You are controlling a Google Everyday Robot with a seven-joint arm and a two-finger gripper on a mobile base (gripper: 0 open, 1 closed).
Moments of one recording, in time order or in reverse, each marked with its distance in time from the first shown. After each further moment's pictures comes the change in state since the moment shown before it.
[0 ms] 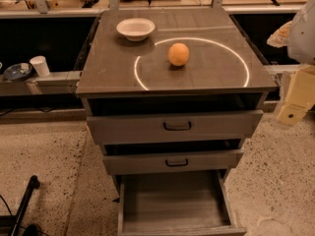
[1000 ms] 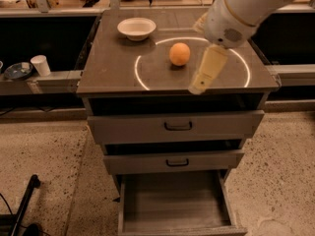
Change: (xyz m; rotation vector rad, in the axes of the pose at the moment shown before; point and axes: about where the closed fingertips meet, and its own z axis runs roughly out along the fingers) arm -0.130 -0.067 0.073 -0.018 -0.274 -0.100
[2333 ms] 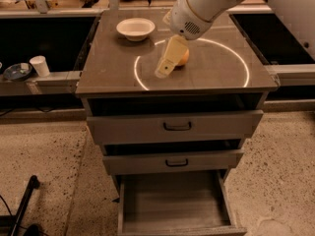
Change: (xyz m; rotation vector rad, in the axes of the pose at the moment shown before) arm -0.067 -0.057 0.065 0.000 -0.141 -0.021
